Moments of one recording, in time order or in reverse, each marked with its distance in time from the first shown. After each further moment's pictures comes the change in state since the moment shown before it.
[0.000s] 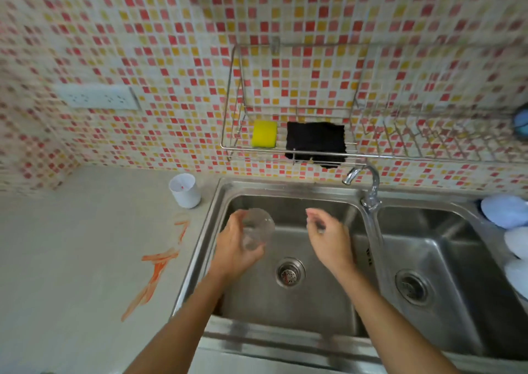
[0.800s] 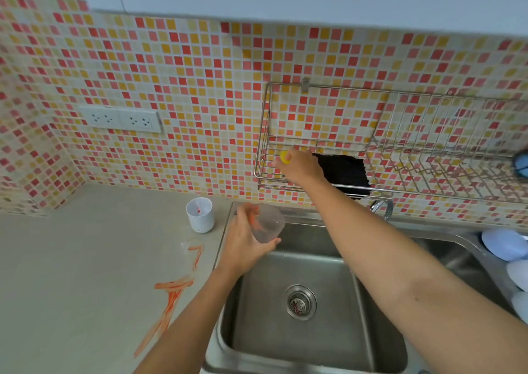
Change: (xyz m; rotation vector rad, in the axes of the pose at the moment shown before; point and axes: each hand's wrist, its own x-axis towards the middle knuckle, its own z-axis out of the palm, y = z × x) left_hand 0.056 -0.007 -0.060 -0.084 0.146 0.082; right_hand 0.189 -0.158 0.062 -0.487 -0.221 0.043
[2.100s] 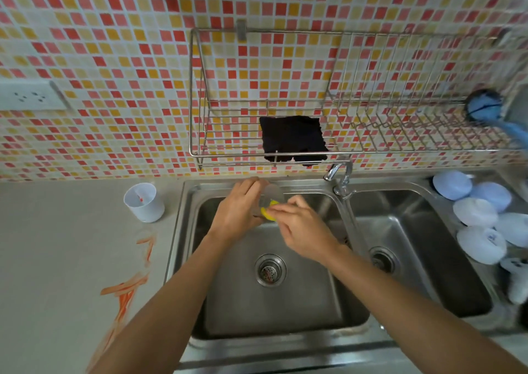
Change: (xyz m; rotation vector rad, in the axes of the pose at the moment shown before) left_hand 0.050 0.012 0.083 0.342 -0.307 0.409; right_hand -0.151 0.135 0.040 -0.080 0.219 -0.633
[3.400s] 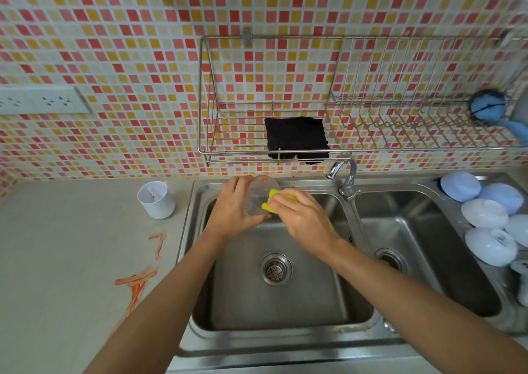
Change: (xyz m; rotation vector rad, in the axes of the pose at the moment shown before) left_hand -0.019 -0.002 -0.016 -0.124 0.109 -0.082; right_hand 0.001 -0.005 -0.001 -0.103 0.210 -0.129
